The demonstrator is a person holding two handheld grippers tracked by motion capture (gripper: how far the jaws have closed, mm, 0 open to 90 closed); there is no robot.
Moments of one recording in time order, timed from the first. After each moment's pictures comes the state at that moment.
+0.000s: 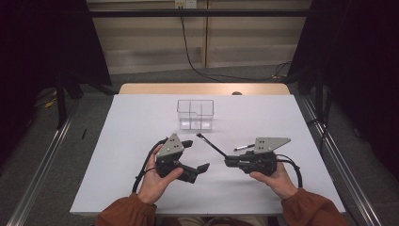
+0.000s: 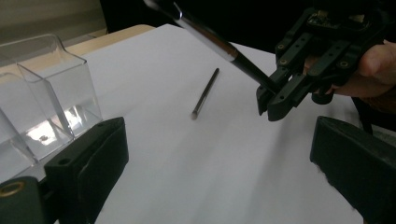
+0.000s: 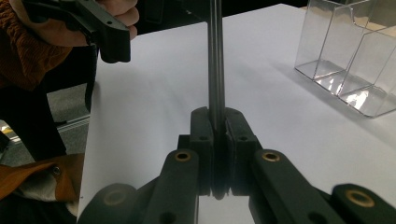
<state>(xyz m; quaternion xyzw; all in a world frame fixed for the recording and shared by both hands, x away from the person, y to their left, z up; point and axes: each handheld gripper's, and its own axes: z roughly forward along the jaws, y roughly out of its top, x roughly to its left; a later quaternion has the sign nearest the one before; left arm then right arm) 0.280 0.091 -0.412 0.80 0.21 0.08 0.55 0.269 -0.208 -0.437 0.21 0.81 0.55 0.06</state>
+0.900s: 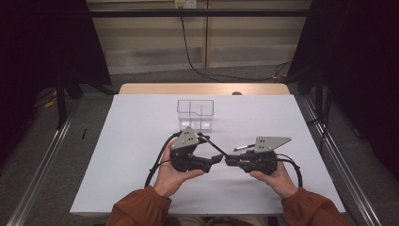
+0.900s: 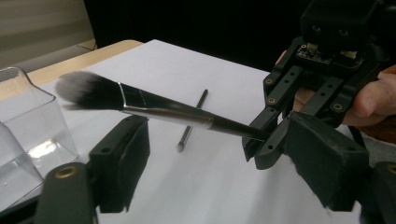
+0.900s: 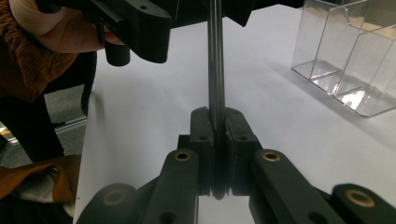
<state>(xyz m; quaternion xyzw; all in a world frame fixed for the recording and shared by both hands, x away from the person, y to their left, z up) 0.289 0.058 -0.404 0.80 0.20 0.07 0.57 0.270 -0.209 -0.438 0.21 0.81 0.55 0.06</state>
